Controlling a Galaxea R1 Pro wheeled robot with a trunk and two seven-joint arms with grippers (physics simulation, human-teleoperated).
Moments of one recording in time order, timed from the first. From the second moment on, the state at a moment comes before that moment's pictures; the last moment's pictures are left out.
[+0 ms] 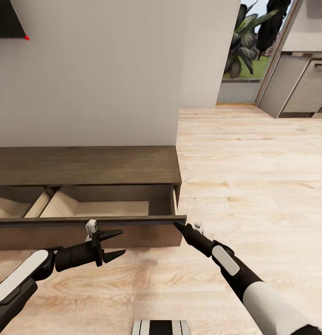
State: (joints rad) left arm -0.43 0.51 -0.39 -1.34 1.95 1.00 -0.18; right arm -0.70 -0.05 0.37 -0.62 -1.23 0.34 0.49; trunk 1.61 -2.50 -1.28
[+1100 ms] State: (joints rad) left arm -0.43 0.51 -0.39 -1.34 1.95 1.00 -0.18; right arm -0.70 -0.05 0.36 -0.62 -1.23 0.34 0.49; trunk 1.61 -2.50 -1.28
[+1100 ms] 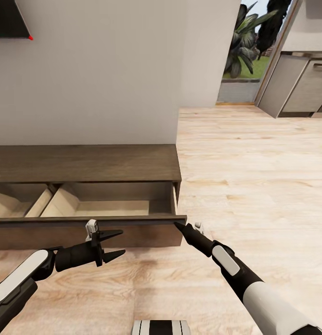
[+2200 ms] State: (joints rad) left arm -0.43 0.51 -0.39 -1.34 1.95 1.00 -0.18; right arm -0.70 -0.05 0.36 -0.62 -1.23 0.34 0.49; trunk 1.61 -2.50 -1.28
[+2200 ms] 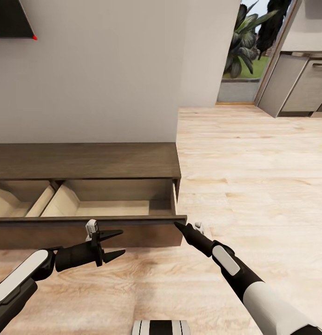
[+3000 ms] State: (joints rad) left arm -0.43 0.51 -0.39 -1.34 1.95 1.00 -0.18; right arm -0.70 -0.05 0.36 -0.62 -1.22 0.34 0.49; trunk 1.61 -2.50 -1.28
